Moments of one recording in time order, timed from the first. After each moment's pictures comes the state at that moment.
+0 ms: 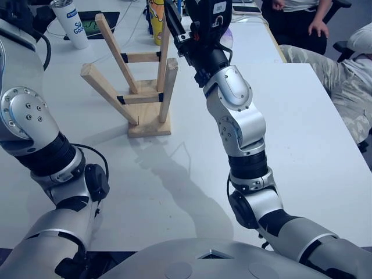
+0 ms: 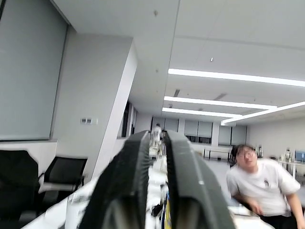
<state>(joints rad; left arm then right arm) -0.79 0.36 0.41 -0.40 -0.36 0.78 0.02 -0.71 0.12 0.13 -0.10 0.16 0.32 0.10</state>
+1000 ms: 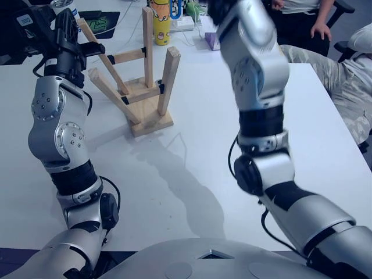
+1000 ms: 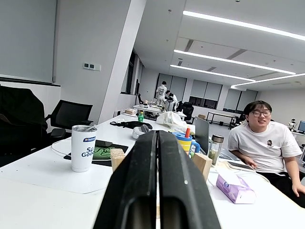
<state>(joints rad) -0.54 0.23 0.34 -0.33 -0.36 0.56 0.05 -1.22 0.03 -0.13 0.31 0.30 0.26 0.16</state>
